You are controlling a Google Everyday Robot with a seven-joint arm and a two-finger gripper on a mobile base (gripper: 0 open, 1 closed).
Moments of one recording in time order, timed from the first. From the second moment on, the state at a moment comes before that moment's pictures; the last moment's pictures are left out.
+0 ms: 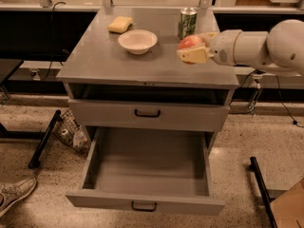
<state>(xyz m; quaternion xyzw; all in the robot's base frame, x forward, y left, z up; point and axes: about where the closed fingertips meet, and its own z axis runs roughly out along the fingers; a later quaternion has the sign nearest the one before) 0.697 -0.129 0.916 -0.37 0.71 0.20 0.56</state>
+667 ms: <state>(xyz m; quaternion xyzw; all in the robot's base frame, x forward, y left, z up) 0.572 -0.085 0.876 -0.44 0.71 0.27 0.48</state>
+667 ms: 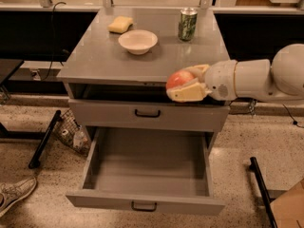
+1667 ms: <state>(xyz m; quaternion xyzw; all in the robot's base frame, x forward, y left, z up) 0.532 -0.043 0.798 -0.47 0.74 0.29 0.39</state>
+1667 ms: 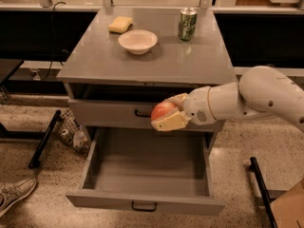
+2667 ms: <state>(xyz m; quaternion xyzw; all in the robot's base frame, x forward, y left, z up) 0.519 -0.038 0.688 -0.44 0.78 0.29 0.34</state>
